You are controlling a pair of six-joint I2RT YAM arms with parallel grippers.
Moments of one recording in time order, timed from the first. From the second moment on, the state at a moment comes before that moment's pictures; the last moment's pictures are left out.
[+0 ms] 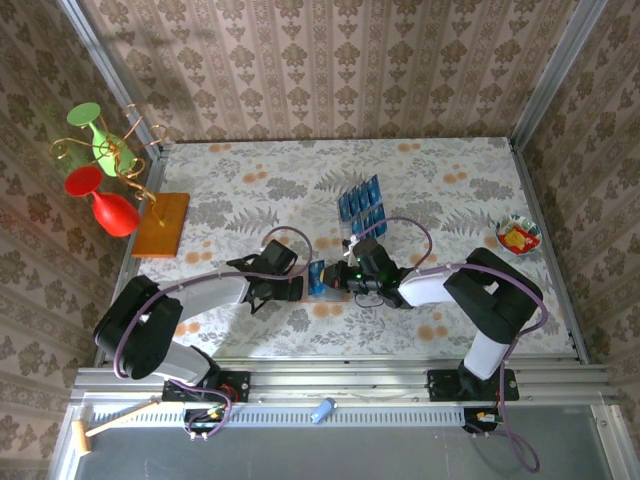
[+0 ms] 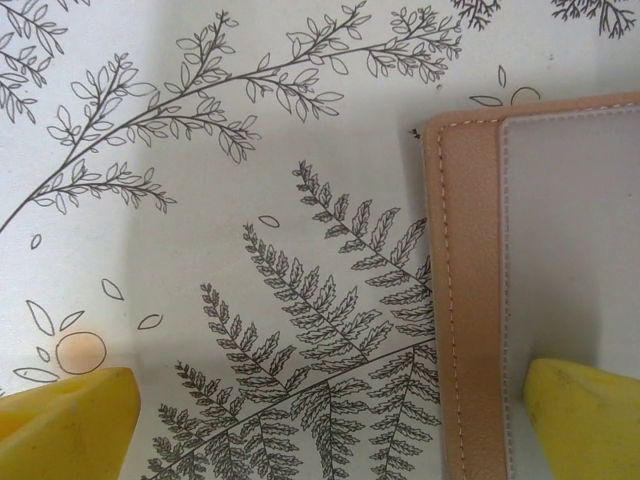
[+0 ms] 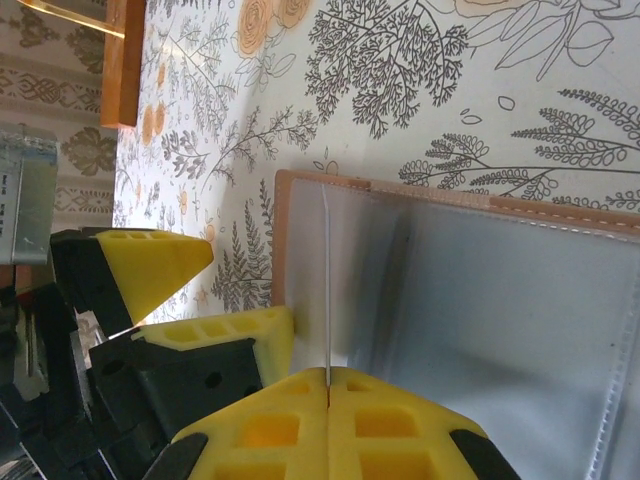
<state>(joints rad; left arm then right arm) -0.72 1.45 0.66 -0.39 -0.18 -0.50 0.72 1.72 0.65 0.49 -0.31 0.96</state>
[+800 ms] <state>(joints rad) -0.72 1.45 0.66 -0.39 -0.18 -0.50 0.72 1.71 0.58 0.56 -0.24 0.98</state>
